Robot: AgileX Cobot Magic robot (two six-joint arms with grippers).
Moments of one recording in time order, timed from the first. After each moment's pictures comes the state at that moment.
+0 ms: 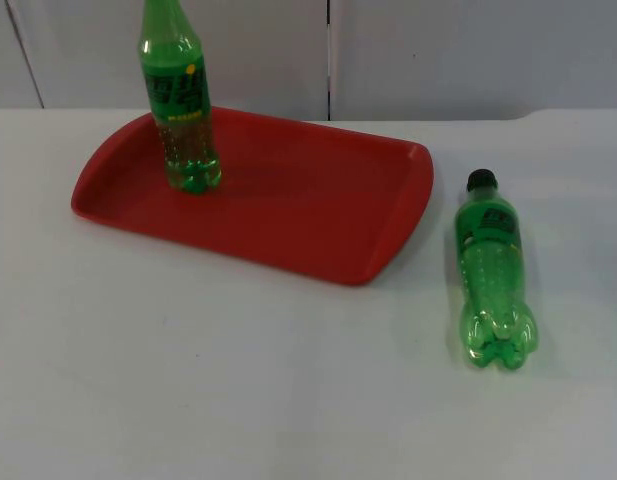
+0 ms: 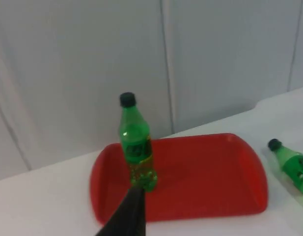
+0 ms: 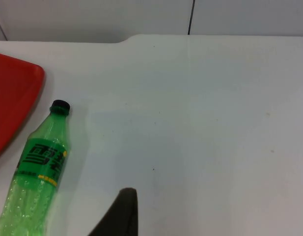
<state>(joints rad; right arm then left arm) 0.03 0.85 -0.90 -0.10 0.75 0.04 -0.31 0.35 -0.78 -0.07 0.76 0.13</state>
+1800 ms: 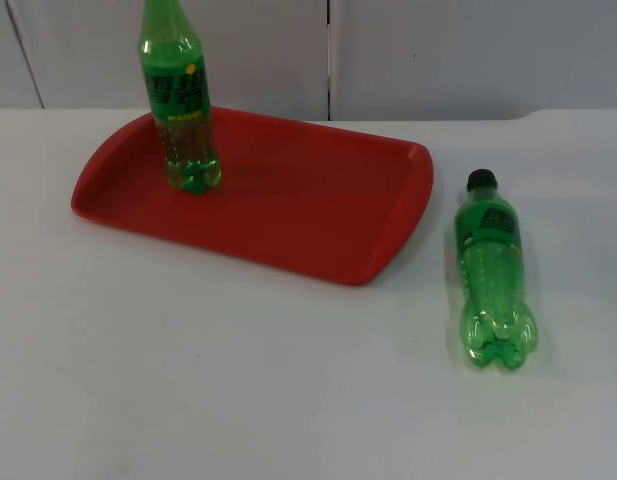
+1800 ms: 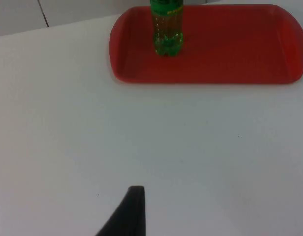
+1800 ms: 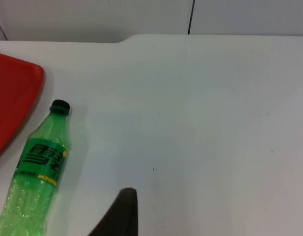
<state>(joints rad) 0.03 0.85 -0.90 -0.10 0.76 0.04 -0.31 0.01 -0.50 0.06 1.09 -0.02</state>
